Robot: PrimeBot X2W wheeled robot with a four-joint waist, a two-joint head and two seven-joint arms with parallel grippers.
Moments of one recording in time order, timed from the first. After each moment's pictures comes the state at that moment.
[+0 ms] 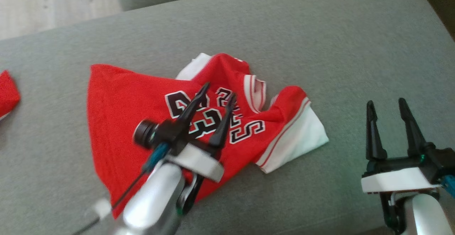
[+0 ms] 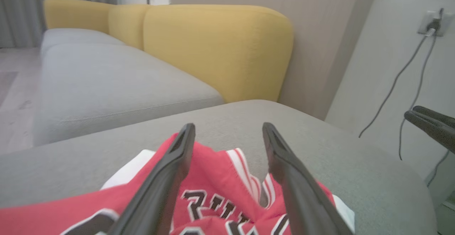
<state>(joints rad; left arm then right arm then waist) -0.47 0.07 -0.66 0.45 -0.40 -0.04 -0.25 -0.03 -0.04 -0.05 0.10 0.05 0.13 -0.25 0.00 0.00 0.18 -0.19</state>
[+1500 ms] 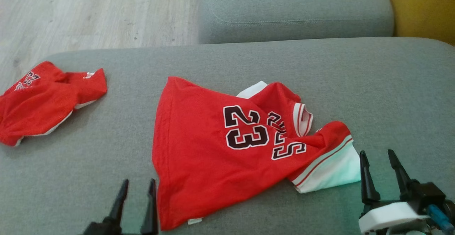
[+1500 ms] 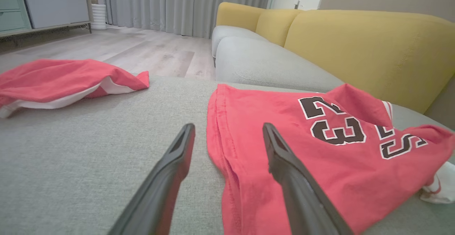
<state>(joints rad) 0.15 0.06 -0.14 0.22 -0.22 -0.11 -0.25 0.08 -0.04 -0.07 0.28 0.04 0.13 -0.25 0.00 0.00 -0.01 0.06</state>
